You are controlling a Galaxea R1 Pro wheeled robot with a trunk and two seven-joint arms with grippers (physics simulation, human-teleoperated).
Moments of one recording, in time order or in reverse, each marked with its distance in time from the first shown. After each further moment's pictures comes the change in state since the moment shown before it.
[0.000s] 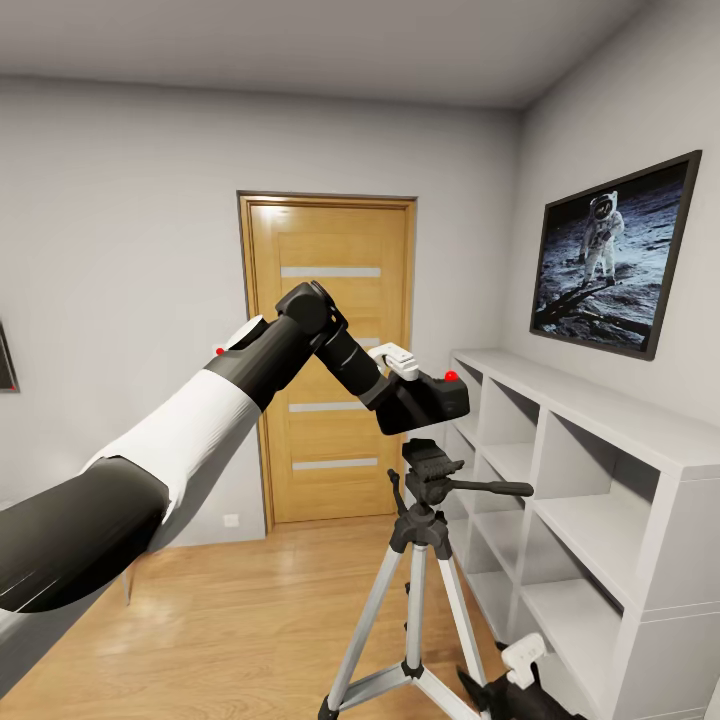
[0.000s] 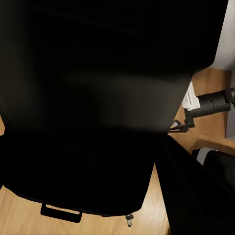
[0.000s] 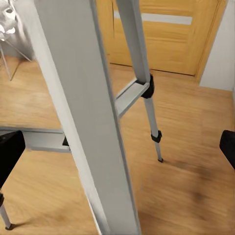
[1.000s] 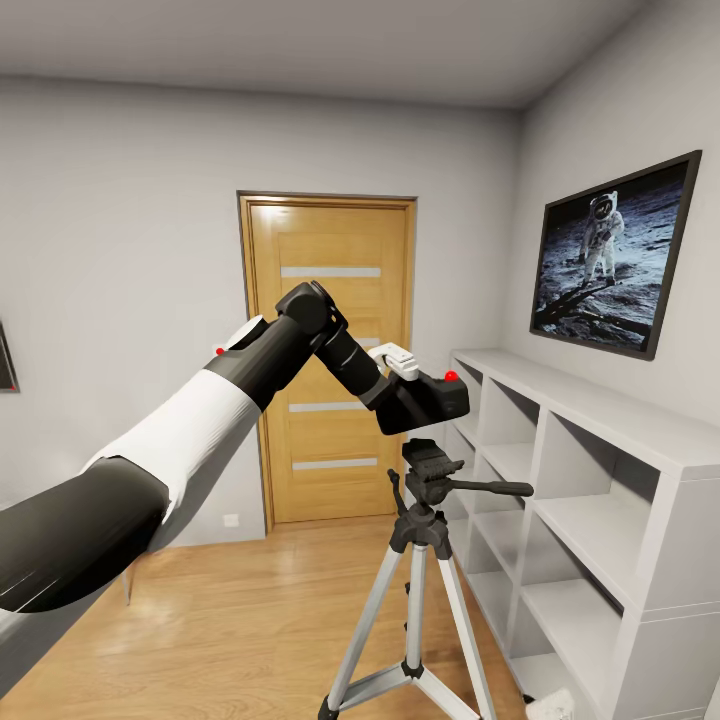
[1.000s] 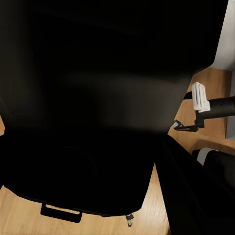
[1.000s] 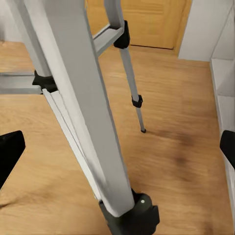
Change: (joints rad) left arm 0.000 0.000 0.000 0.000 0.000 0.000 0.002; right arm 0.000 -0.002 -0.008 0.261 0.003 -0.187 -0.088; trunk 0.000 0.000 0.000
